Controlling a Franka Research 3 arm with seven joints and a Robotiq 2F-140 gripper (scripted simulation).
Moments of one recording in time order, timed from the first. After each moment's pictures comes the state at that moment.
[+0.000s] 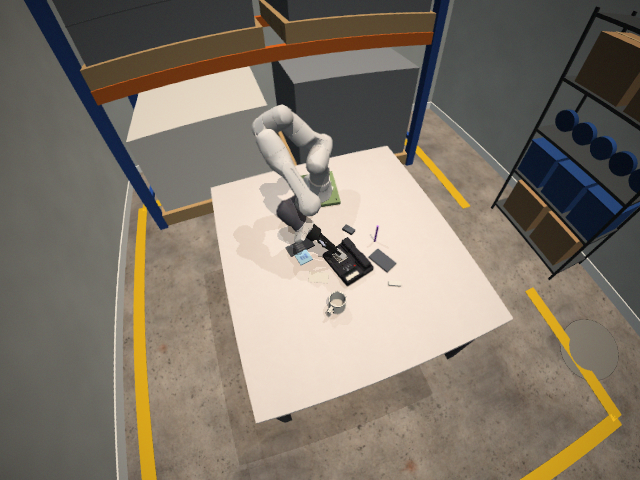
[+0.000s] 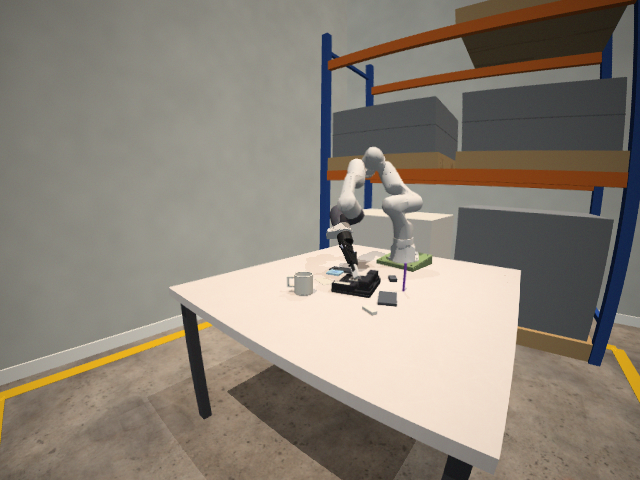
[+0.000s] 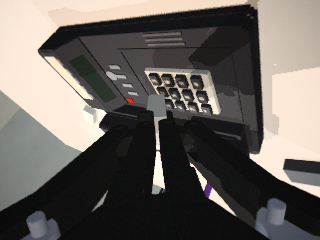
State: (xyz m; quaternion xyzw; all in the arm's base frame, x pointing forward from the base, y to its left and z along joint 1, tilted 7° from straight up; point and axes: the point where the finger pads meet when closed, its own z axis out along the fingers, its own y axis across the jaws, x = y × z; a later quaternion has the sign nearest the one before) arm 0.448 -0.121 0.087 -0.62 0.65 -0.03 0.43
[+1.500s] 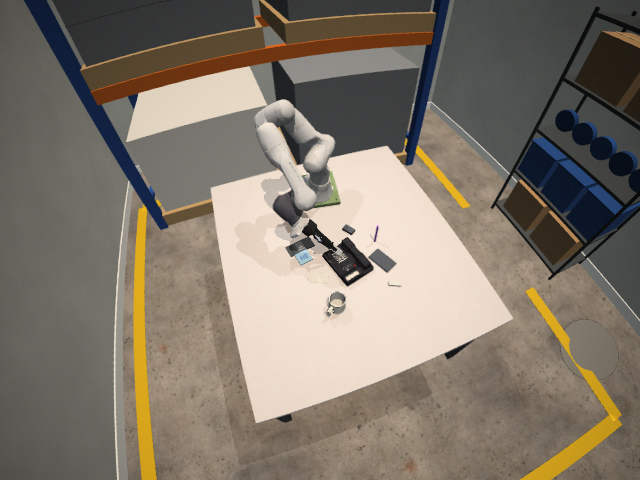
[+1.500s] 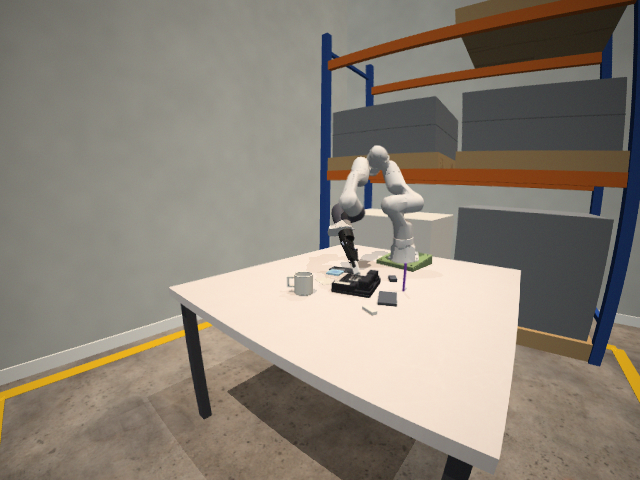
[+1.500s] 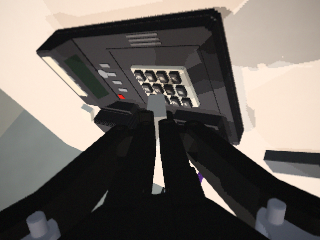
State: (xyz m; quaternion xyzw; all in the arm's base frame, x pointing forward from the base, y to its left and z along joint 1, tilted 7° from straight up) arm 0.420 -0.130 0.094 -0.62 0.66 -0.03 0.43
